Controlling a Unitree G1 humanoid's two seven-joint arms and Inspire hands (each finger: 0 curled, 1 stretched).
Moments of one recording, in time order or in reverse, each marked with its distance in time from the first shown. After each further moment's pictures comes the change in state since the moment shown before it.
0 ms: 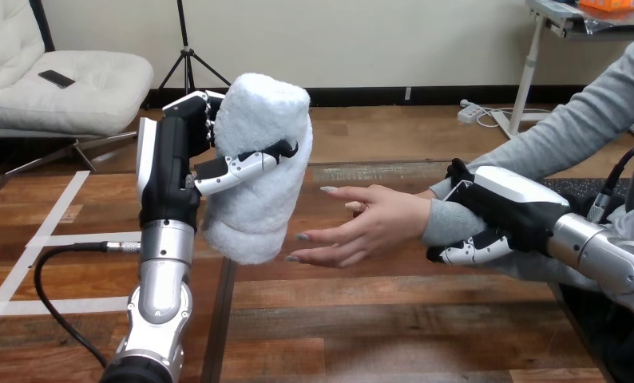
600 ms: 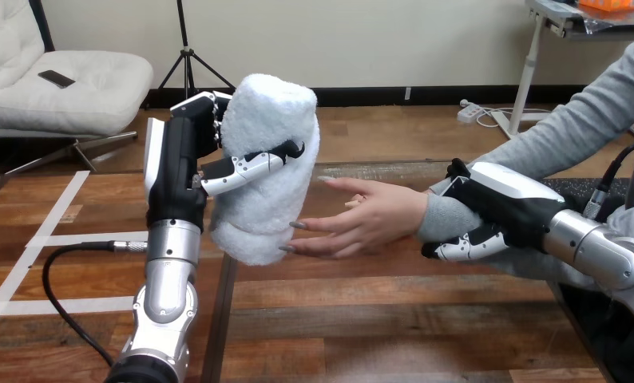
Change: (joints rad) left arm -0.005 -0.018 0.002 0.009 -0.006 0.000 -0.020; right arm -0.002 0.009 -0.001 -0.019 0.015 0.017 0.016
